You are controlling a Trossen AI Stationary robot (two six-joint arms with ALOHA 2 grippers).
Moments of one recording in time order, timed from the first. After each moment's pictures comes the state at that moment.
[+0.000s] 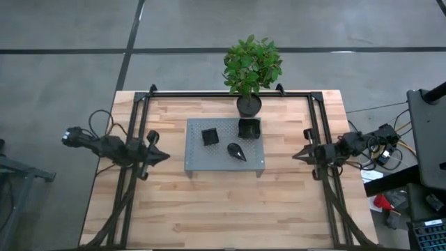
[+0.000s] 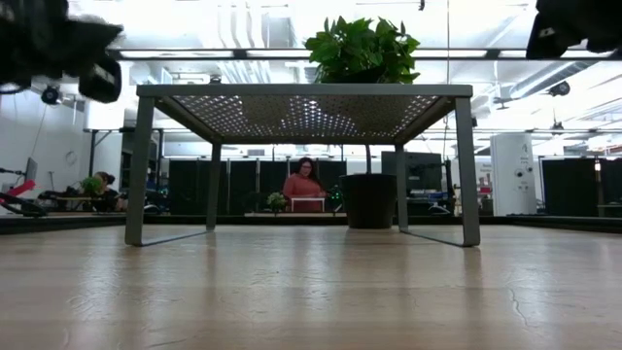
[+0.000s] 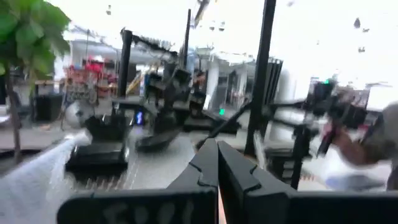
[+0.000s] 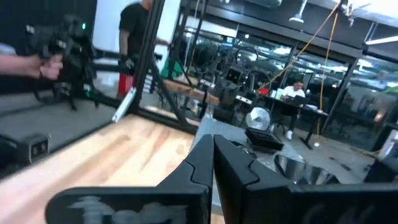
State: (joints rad) left arm -0.34 0.04 0.03 0.19 -0.20 -0.07; right arm 0.36 0.05 0.18 -0.02 0.16 -0.25
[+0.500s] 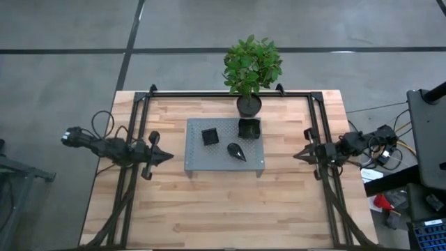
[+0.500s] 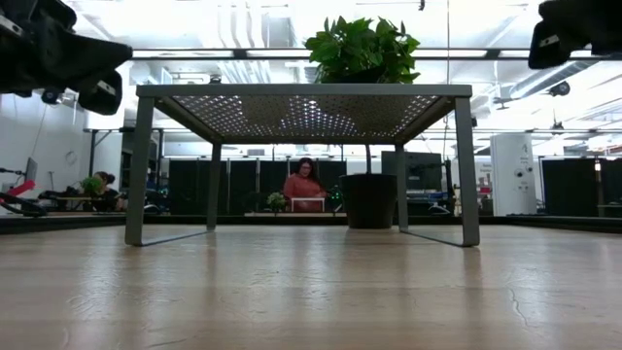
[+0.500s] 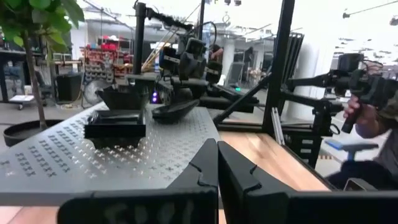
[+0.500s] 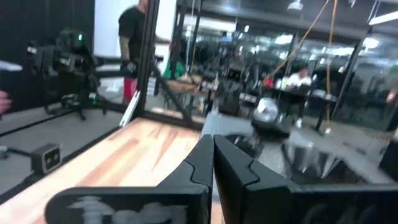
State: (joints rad) left arm -0.34 0.02 0.01 0.10 -0.26 -0.06; right arm 0.36 0.00 0.18 -0.07 0.16 -0.17
